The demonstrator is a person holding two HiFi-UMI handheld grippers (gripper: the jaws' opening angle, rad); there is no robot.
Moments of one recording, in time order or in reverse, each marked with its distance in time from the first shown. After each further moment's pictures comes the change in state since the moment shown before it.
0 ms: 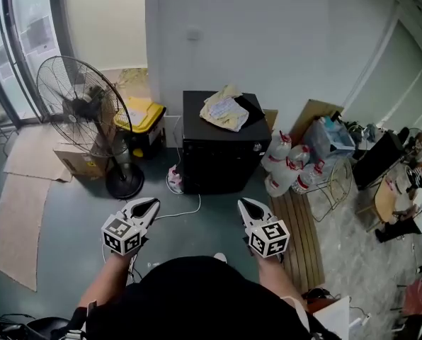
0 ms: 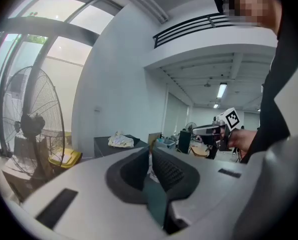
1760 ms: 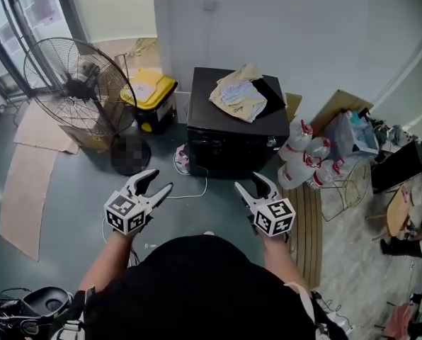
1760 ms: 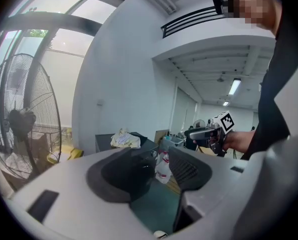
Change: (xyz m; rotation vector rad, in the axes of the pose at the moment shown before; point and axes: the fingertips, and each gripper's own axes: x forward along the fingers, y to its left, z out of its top) left arm 0.148 0.052 0.014 -0.035 0.059 0.073; right arm 0.128 -0.133 -0.005 0.043 0.054 0.171
